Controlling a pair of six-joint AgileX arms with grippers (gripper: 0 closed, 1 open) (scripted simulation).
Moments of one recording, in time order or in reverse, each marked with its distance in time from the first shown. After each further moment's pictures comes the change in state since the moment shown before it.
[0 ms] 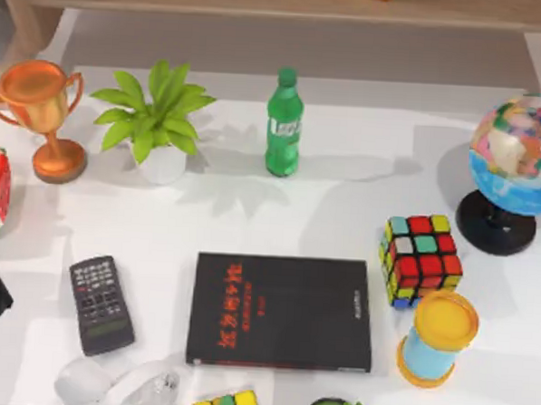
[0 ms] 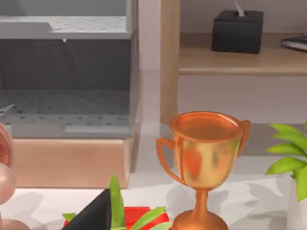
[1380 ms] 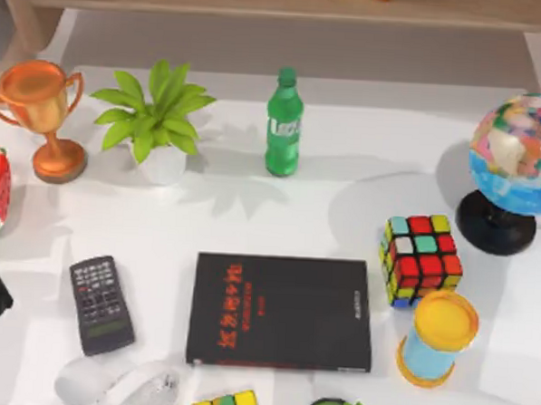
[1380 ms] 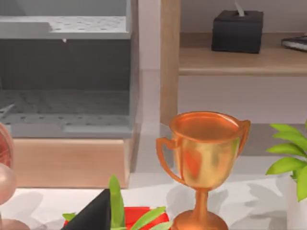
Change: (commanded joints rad) left arm 0.000 0.000 0.000 0.000 0.000 0.000; right arm -0.048 0.368 0.396 -0.139 -0.063 0.053
